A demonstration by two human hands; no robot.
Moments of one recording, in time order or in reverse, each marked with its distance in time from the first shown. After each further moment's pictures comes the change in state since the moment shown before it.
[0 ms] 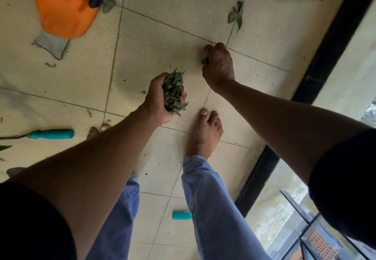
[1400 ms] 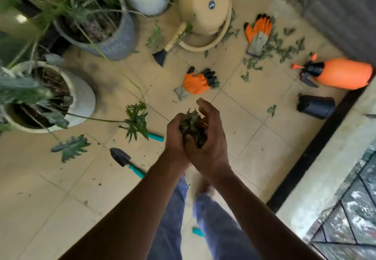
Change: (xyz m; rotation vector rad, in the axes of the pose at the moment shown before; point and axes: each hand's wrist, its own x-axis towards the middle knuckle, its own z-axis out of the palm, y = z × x) left_hand -0.381 0.097 -0.086 -0.459 -0.222 0.337; right_hand -0.273 -0.407 -0.198 0.624 0.007 -0.344
